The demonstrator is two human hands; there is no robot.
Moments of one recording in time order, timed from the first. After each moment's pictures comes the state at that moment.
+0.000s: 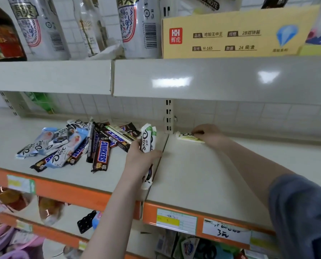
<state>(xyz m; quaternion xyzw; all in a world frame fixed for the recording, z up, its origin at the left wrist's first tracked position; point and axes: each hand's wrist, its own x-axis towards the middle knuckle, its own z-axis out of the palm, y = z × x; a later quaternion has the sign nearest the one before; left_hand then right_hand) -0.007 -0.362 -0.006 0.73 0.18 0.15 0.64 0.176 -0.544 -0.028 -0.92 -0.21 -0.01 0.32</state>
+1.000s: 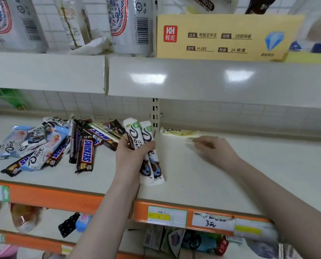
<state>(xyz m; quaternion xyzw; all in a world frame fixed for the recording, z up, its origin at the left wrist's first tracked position) -0.012 -0.373 -0.005 0.56 0.14 0.18 0.79 0.080 -0.588 -0.024 -0.91 -0.17 -0.04 0.37</state>
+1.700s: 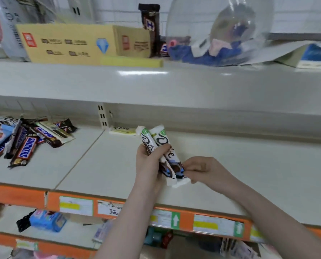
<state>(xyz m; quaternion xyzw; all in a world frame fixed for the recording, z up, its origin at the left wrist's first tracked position) -0.010 -0.611 -0.001 0.45 0.11 0.12 0.88 0.017 -0.768 -0.017 -0.79 -0.21 0.15 0.55</state>
